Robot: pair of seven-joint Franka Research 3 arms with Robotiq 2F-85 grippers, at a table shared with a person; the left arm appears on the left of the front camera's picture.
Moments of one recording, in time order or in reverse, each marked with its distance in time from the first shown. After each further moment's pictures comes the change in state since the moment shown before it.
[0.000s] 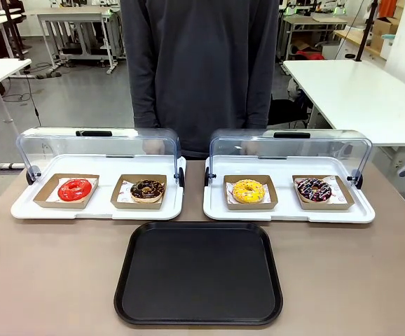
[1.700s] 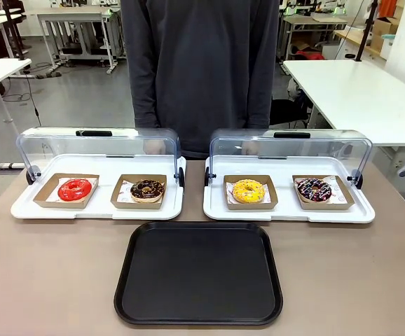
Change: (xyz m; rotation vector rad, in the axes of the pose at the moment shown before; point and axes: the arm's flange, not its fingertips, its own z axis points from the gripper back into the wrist) left arm 0.000 0.000 0.000 0.000 0.000 0.000; right arm 0.001 0.000 0.000 -0.001 0.004 0.001
